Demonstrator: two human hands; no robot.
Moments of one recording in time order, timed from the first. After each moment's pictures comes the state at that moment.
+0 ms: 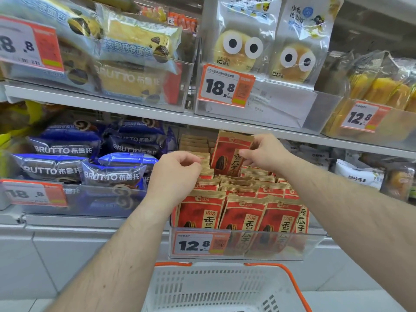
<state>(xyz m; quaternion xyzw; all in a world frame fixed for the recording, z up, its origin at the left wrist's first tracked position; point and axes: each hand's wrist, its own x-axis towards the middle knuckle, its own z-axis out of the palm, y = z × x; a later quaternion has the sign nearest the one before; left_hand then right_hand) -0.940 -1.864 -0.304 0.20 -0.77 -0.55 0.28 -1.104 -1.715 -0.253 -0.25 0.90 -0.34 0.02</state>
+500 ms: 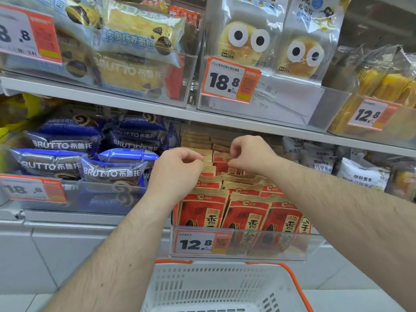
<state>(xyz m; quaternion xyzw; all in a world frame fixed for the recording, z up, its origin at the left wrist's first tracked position) -0.942 -1.867 -0.306 0.20 -0.78 -0.54 0.26 -1.096 -1.745 -0.268 -0.31 0.94 -0.12 -0.05</state>
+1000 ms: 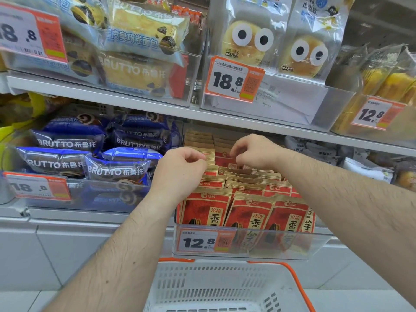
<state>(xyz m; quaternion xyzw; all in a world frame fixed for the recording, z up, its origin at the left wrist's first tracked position) -0.940 -1.866 -0.305 0.20 -0.78 -0.54 0.26 -1.099 -1.740 -0.254 -0.34 0.93 -0.15 0.05</state>
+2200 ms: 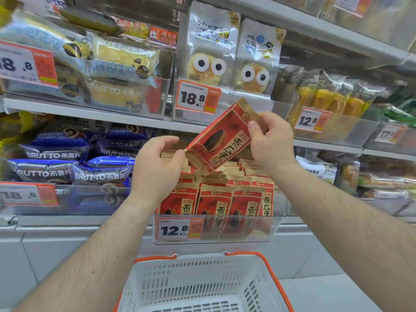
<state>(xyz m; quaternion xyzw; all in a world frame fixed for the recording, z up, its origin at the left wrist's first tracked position) -0.907 -1.836 -0.283 0.12 -0.76 -0.46 0.44 -1.011 -1.660 -0.207 -0.28 0.80 -0.46 -0.28</state>
